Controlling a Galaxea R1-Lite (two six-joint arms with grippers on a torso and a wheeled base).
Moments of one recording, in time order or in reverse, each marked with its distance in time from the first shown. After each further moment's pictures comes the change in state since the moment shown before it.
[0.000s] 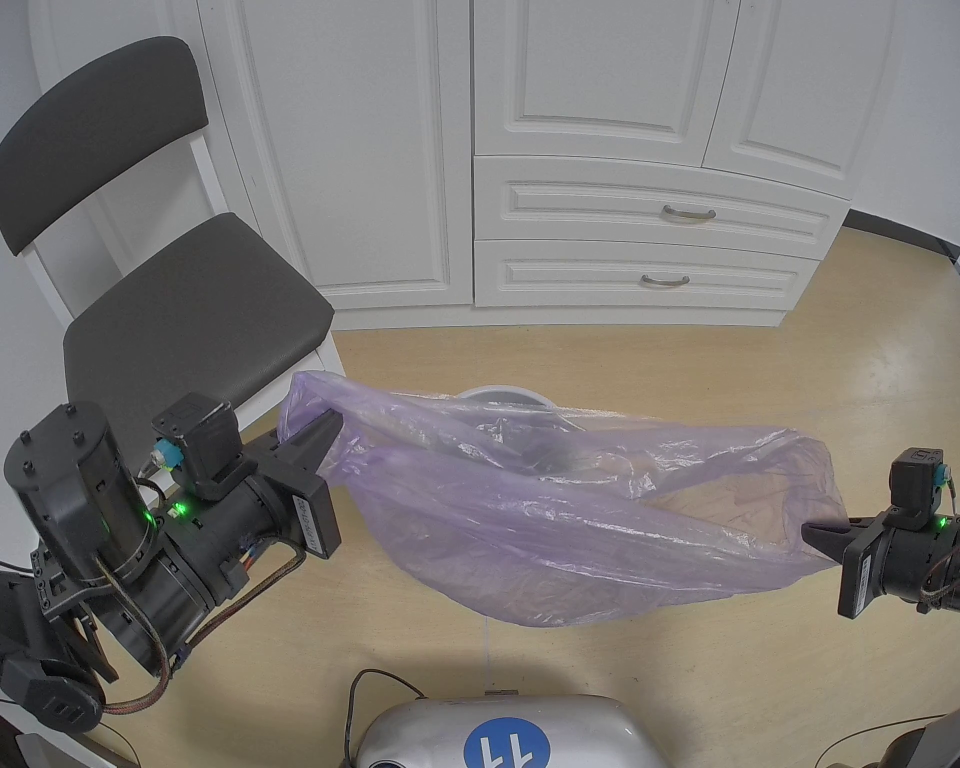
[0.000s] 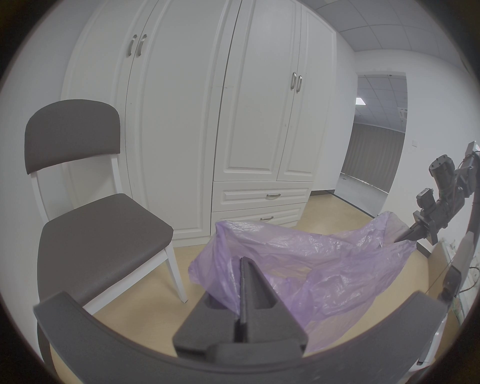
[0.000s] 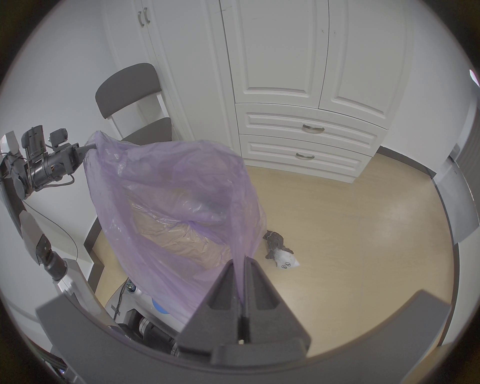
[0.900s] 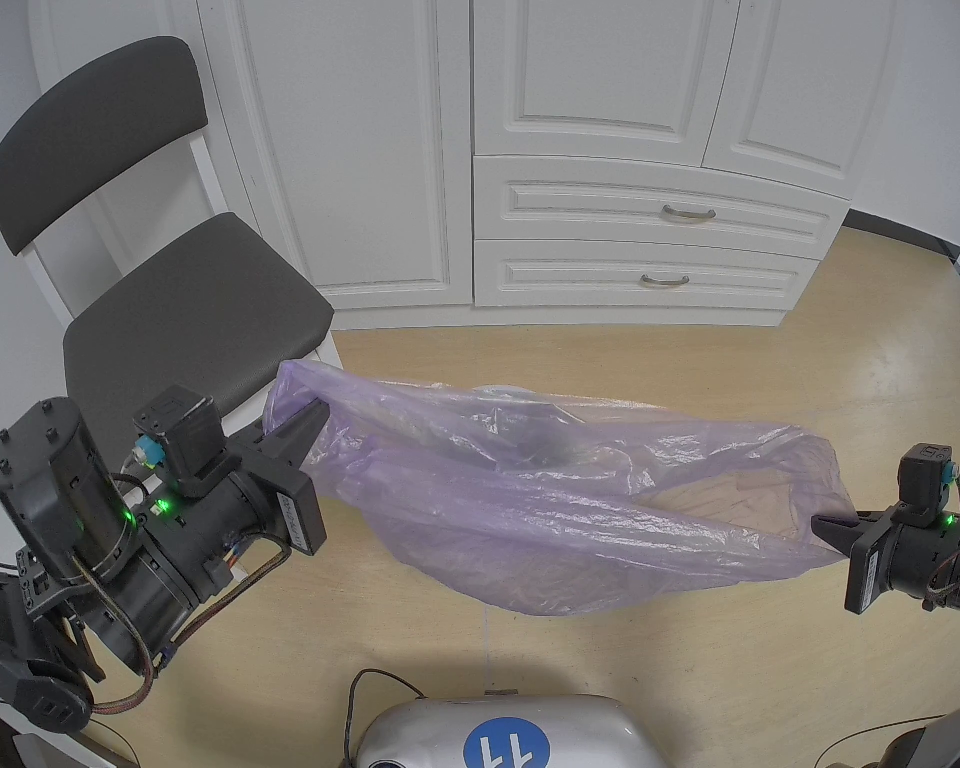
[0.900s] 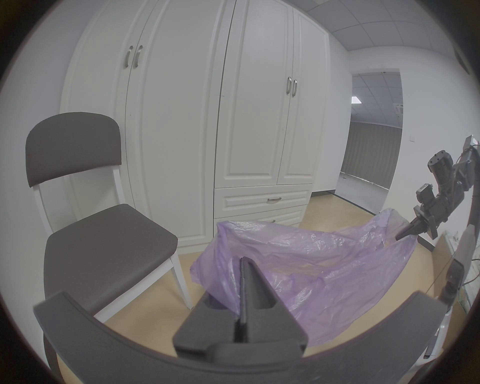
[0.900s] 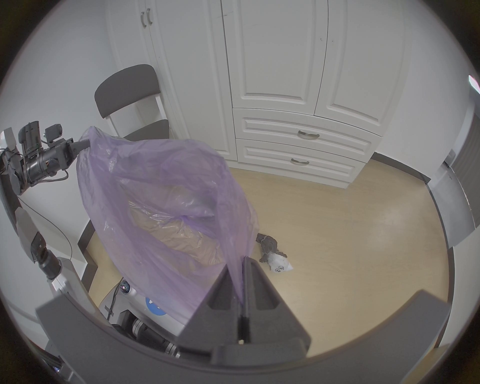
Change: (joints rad) left arm 0.003 -0.036 0.007 -0.005 0.001 0.054; right arm 0.008 -0.021 0.000 -0.001 -0.046 -0.021
